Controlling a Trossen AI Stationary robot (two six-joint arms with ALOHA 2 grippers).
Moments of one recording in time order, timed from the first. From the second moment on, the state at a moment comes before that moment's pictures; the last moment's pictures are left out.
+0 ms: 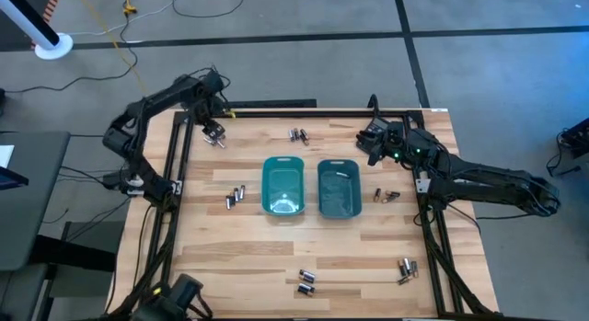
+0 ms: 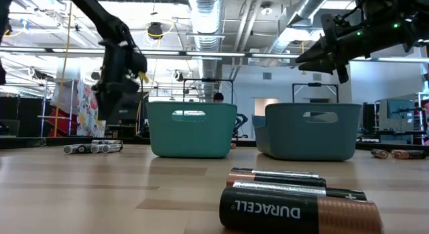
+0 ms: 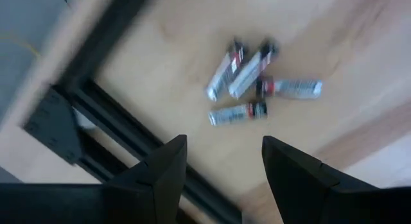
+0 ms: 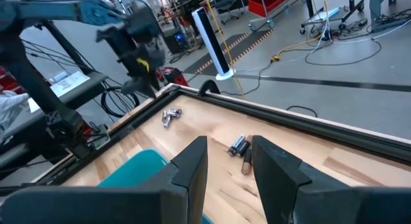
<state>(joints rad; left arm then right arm) 1.07 1.67 1.25 -1.12 -0.17 0.30 -0.47 0.71 0.34 0.24 0.11 0.45</state>
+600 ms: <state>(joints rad) 1.07 1.79 1.25 -1.13 -0.19 0.54 -0.47 0.71 0.34 0.24 0.11 0.45</state>
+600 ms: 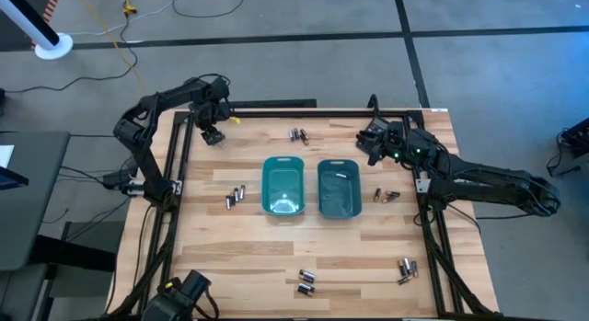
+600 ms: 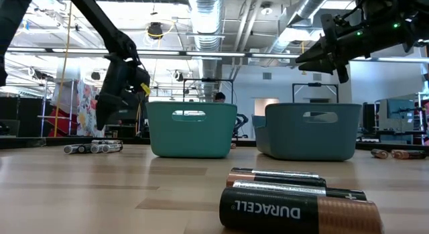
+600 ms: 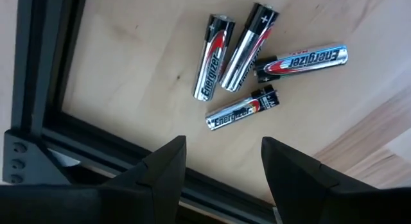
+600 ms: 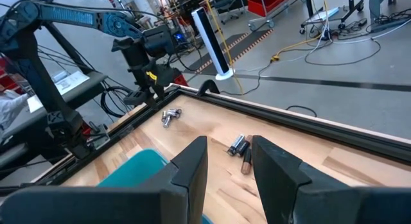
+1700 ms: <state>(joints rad) 1.04 1.78 1.04 -0.92 -0.21 0.62 -0.47 0.71 0.34 0.24 0.11 0.51</state>
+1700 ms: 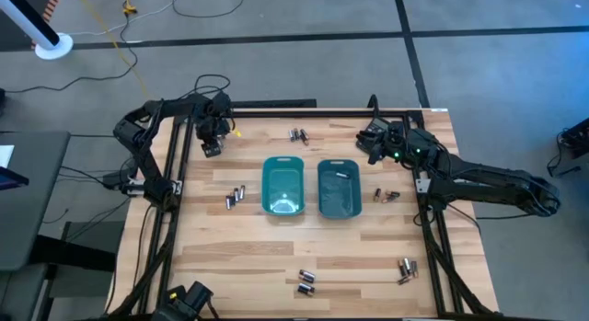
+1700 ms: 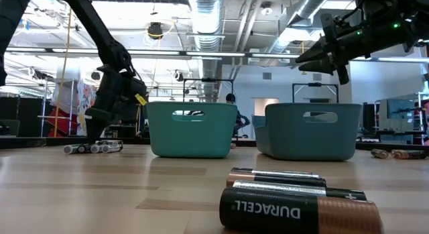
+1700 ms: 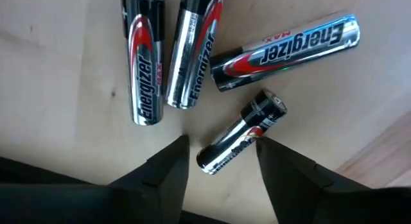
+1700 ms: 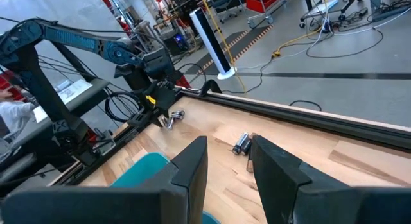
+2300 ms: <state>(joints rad) 1.00 1.79 1.05 -0.94 -0.39 0.63 -0.47 0.71 0.34 0.24 0.11 0.53</state>
